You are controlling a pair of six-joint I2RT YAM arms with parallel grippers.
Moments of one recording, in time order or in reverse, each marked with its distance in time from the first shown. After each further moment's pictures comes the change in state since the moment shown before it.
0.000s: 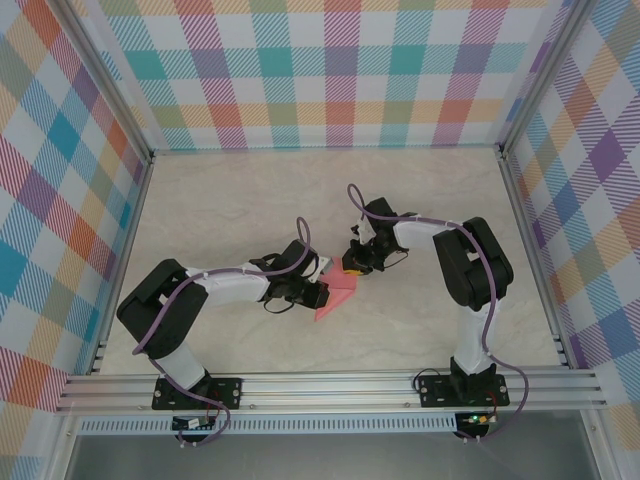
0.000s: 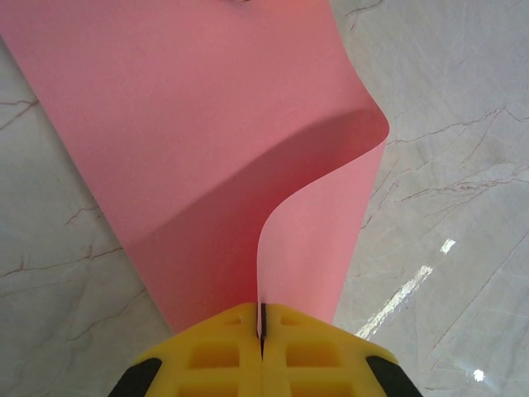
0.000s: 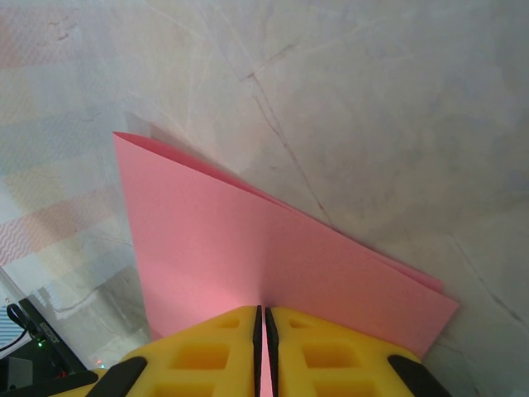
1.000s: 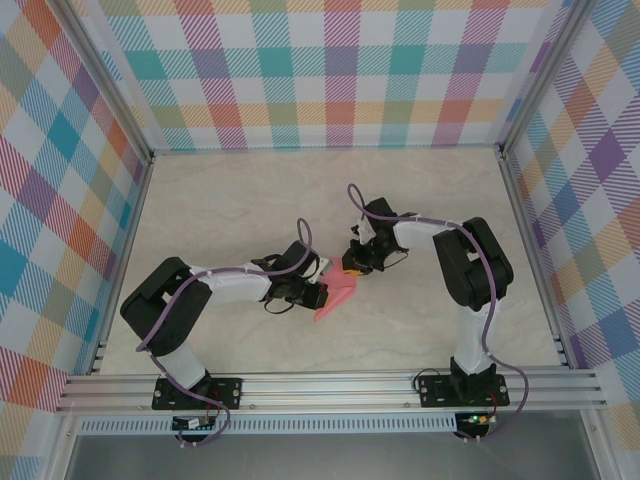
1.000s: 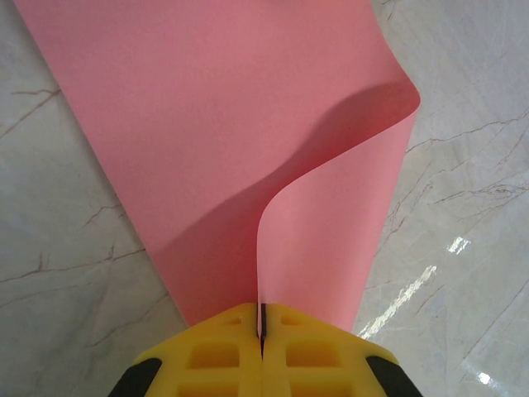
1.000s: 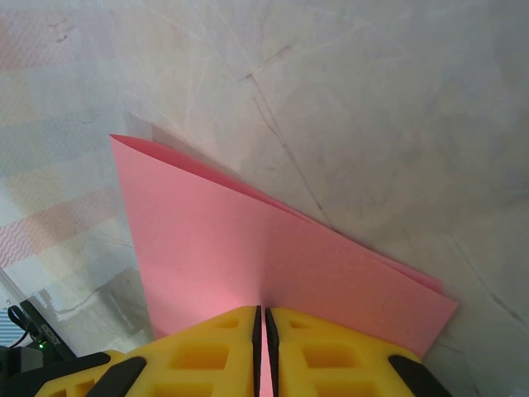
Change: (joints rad) left arm 0.000 0.026 0.002 0.000 -0.026 0.000; right arm 0.000 0.000 0.000 0.002 0.002 0.007
